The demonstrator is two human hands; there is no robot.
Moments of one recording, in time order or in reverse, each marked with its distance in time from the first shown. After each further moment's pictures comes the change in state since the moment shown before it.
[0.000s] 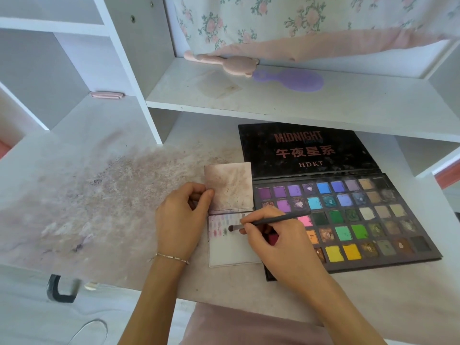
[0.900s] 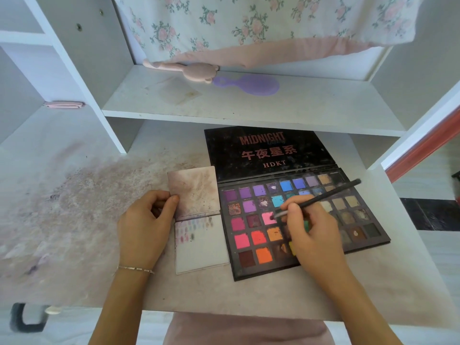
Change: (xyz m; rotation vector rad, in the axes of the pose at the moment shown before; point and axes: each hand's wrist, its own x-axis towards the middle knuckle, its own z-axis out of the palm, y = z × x) left_hand 0.001 0.001 0.001 0.030 0.007 -0.006; right_hand -0.020 0.028 -0.060 0.000 0.392 0.008
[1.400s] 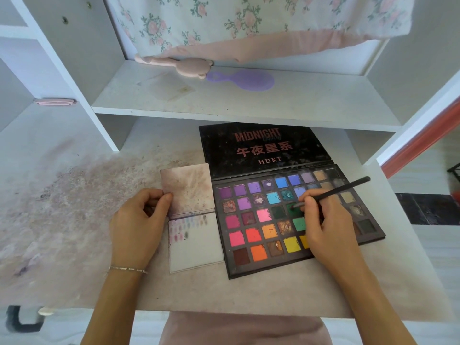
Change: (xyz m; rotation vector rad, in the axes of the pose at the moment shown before) left_hand -0.001 0.001 0.000 0.013 -0.002 0.006; right_hand 0.007 0.030 -0.023 -0.290 0.061 -0.004
